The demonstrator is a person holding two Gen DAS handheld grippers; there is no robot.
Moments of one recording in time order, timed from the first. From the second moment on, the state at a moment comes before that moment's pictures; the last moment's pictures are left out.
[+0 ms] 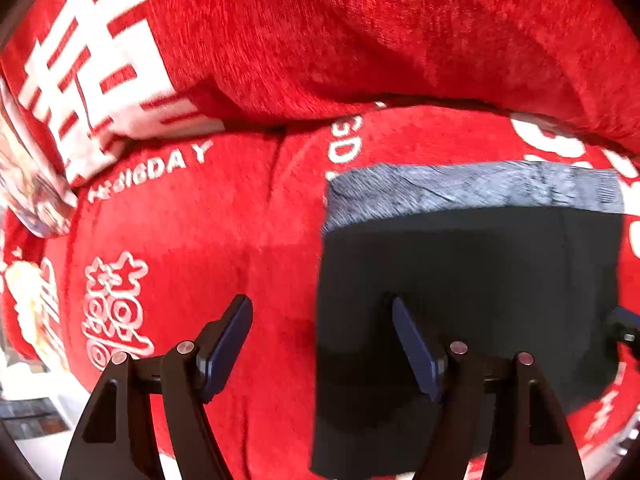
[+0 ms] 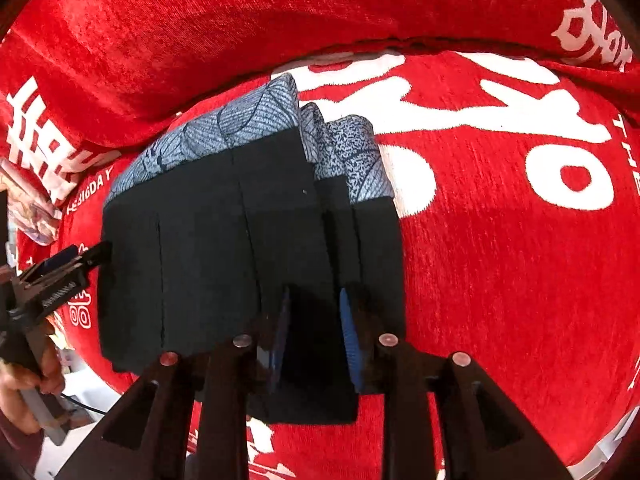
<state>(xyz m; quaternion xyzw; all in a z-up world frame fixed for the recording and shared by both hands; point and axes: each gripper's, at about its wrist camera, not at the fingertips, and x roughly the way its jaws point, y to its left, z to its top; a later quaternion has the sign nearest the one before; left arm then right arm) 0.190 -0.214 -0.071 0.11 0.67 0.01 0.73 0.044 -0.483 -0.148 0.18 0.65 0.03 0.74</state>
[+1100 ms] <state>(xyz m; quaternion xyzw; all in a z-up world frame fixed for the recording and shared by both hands) 0.150 -0.254 -0.092 0.13 0.70 0.01 0.70 -0.016 -0.494 -0.124 0.18 0.67 0.00 0.72</state>
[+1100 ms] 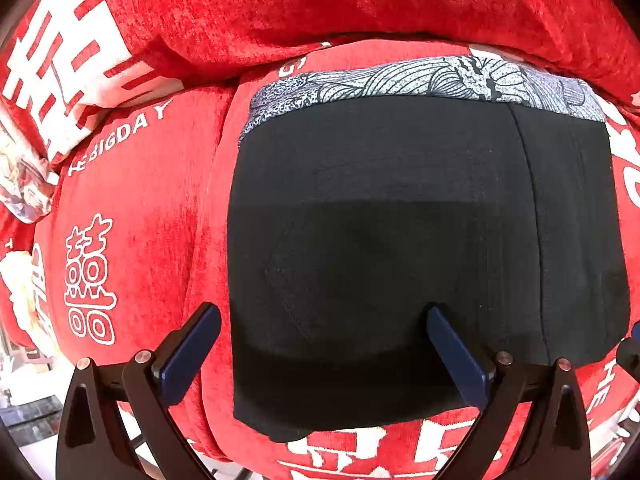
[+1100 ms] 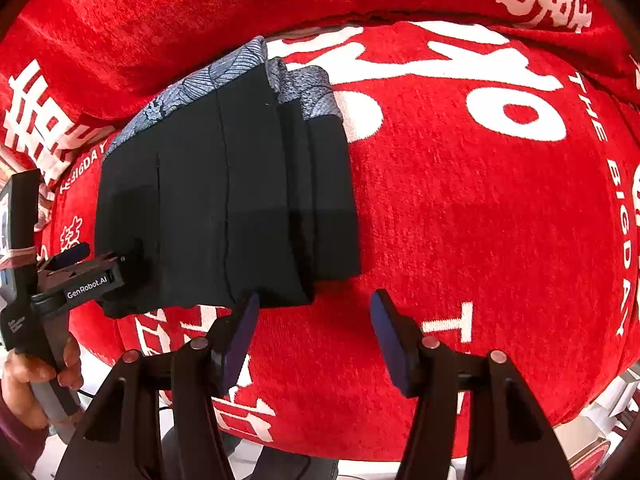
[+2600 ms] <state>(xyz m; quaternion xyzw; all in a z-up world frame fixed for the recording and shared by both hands) 0.175 -0.187 -0.105 0.03 0.73 0.03 0.68 -0.048 -0.575 -0.177 0.44 0.62 -0.01 0.65</state>
